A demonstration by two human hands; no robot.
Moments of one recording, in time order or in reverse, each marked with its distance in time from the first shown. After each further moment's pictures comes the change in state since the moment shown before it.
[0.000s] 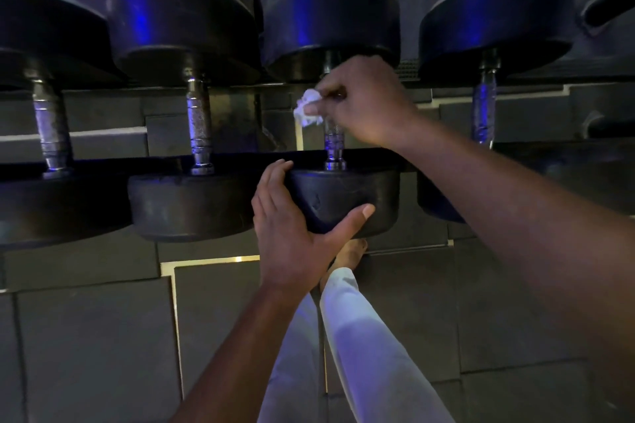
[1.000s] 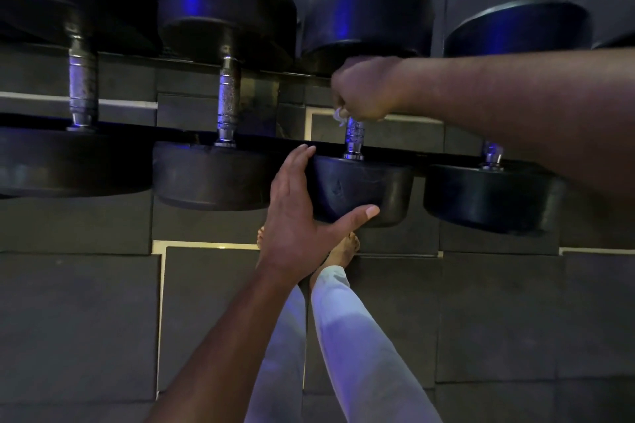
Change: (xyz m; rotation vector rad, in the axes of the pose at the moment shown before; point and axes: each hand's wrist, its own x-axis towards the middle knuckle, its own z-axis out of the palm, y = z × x) left_hand -0.003 -0.012 -0.021 -0.140 -0.130 0.016; right_hand 0.048 -0.033 0.003 -0.724 -0.657 -0.180
